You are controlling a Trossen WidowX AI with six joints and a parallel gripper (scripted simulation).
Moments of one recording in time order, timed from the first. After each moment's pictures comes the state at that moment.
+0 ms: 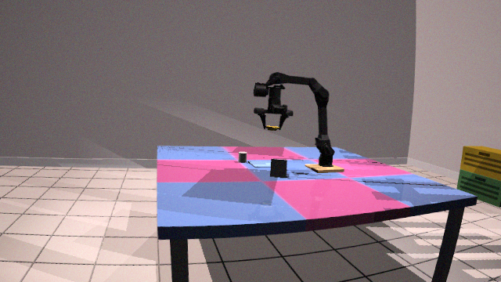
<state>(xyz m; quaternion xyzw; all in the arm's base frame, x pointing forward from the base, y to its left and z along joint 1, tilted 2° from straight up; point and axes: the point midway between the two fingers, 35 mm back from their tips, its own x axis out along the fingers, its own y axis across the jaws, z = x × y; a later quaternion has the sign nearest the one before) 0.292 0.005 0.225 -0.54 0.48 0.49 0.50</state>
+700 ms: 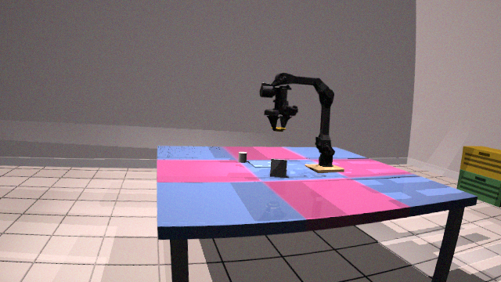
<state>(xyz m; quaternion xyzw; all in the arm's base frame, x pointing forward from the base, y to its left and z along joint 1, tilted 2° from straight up) 0.264 0.024 0.221 -0.68 0.27 0.63 0.27</state>
